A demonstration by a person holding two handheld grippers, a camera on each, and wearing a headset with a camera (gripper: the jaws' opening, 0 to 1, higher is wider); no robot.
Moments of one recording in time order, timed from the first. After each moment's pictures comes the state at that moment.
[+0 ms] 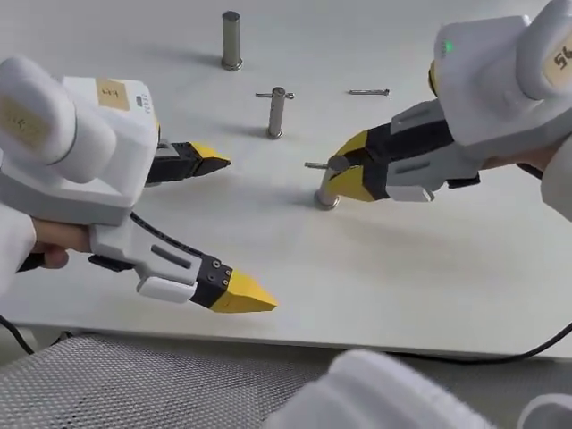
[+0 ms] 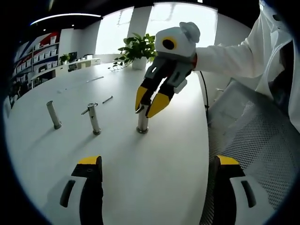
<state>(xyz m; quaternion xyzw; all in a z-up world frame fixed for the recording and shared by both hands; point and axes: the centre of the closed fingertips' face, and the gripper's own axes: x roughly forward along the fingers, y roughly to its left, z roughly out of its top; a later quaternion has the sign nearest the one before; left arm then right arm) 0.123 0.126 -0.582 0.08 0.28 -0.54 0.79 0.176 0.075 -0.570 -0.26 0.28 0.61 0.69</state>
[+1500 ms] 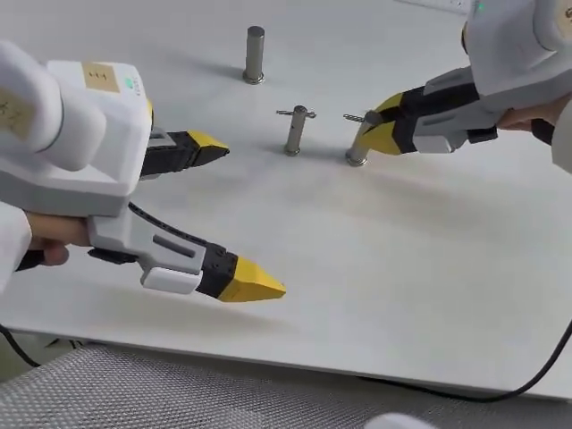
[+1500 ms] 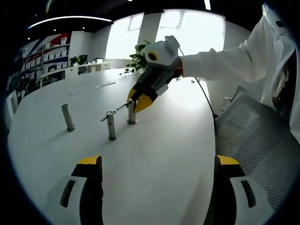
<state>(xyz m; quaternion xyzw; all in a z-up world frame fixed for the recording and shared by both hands) 0.140 0.138 -0.565 0.05 0.26 -0.51 0.82 0.254 0.061 -0.576 -0.27 0.28 0.59 0.71</state>
